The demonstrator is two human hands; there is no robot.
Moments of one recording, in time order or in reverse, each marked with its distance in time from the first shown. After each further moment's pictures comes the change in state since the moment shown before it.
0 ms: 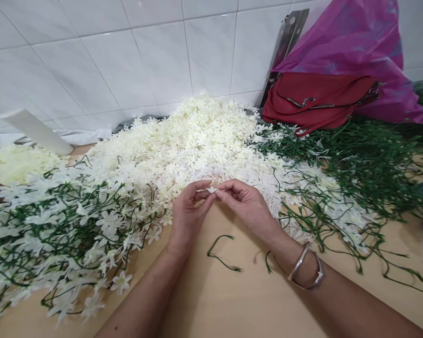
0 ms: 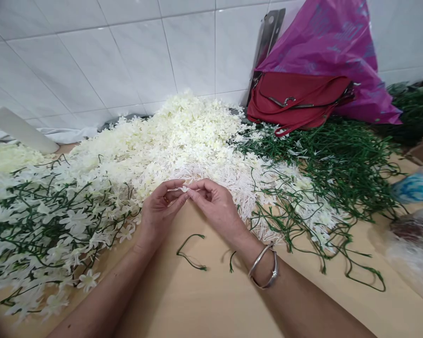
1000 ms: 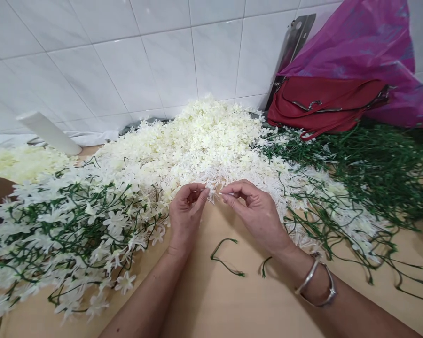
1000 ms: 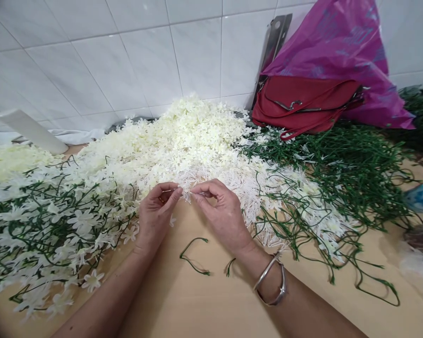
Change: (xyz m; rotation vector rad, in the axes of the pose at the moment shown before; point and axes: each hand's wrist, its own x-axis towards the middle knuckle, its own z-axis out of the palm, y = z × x) left_hand 0.003 0.000 -0.006 -0.061 0.198 -0.035; right_hand -0.008 -0.020 0.003 -0.157 0.096 -0.192
